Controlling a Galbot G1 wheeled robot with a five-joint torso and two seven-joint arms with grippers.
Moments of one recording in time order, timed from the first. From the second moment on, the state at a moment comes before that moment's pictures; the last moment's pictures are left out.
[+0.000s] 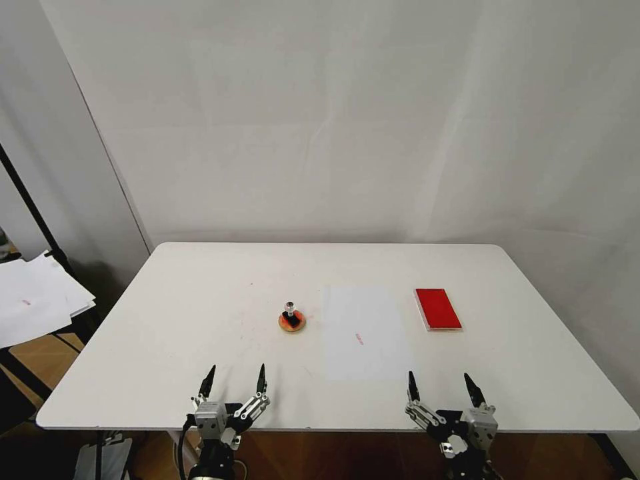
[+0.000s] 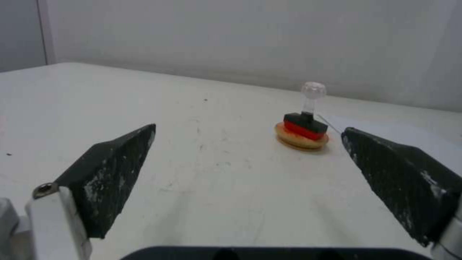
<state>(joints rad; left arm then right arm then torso) 1.70 -1.56 -0.48 -2.07 -0.11 -0.28 0.02 -1.76 1.31 0.33 2.20 0.10 0.12 0.32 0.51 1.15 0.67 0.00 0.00</state>
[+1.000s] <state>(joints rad) 1.70 -1.56 -0.48 -2.07 -0.11 -0.28 0.02 -1.76 1.30 0.33 2.20 0.11 0.11 0.32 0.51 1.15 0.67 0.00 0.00</state>
